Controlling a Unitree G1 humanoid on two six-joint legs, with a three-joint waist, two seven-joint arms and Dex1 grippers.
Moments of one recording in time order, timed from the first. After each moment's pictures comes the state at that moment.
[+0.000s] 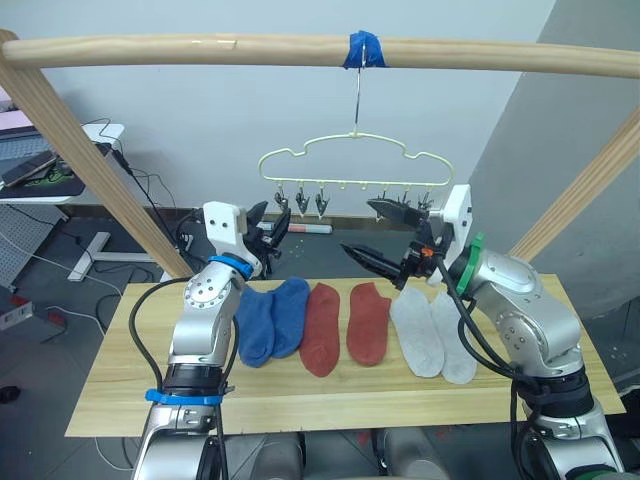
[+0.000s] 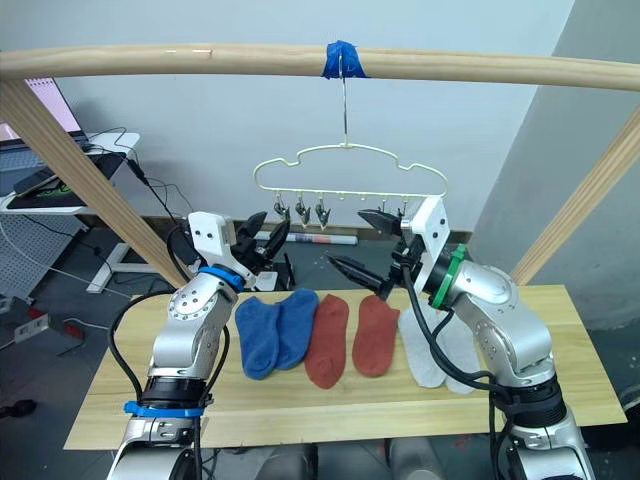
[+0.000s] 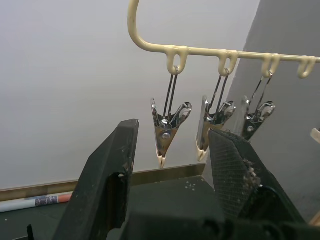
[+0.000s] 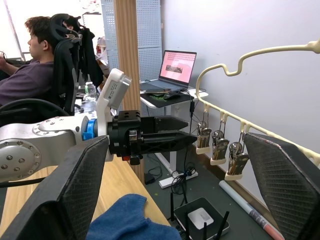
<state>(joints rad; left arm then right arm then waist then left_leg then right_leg) -0.41 0.26 0.09 0.13 -0.22 0.10 -0.36 -0.43 -0.37 0.08 -0.39 0.50 0.50 0.69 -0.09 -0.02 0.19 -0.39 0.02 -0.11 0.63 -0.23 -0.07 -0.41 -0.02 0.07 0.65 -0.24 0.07</state>
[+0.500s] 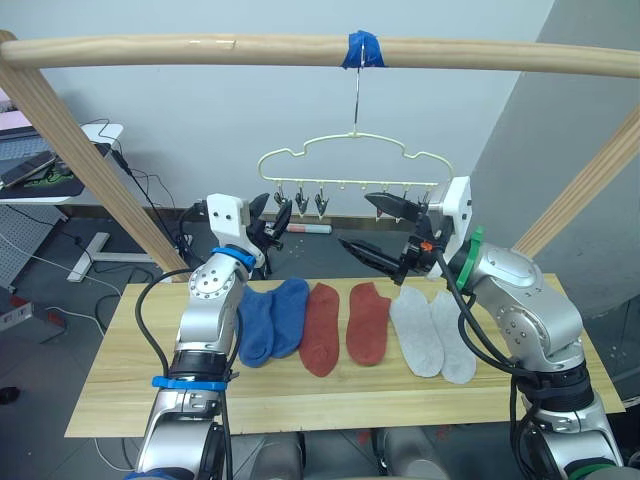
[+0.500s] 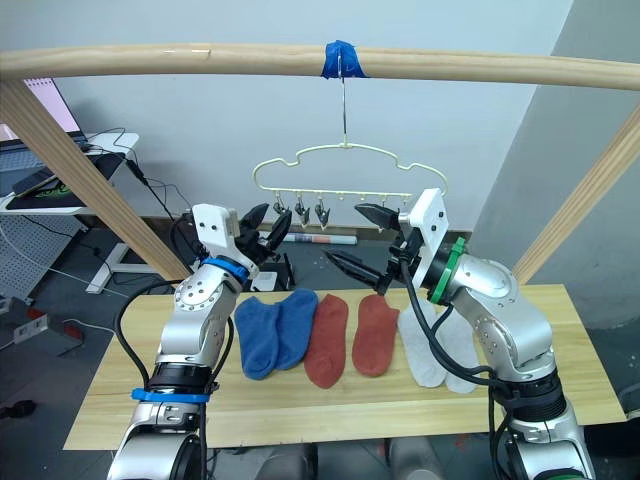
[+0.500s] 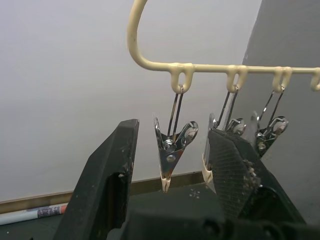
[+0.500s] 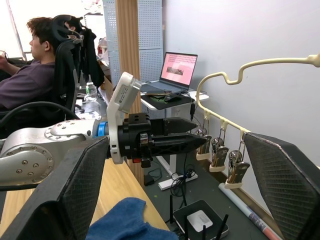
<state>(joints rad) -0.49 0.25 0.08 0.24 -0.20 0.03 -0.36 -0.46 -0.37 0.08 -0.39 0.51 0.52 0.69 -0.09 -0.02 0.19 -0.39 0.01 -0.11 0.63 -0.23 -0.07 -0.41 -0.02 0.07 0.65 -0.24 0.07</state>
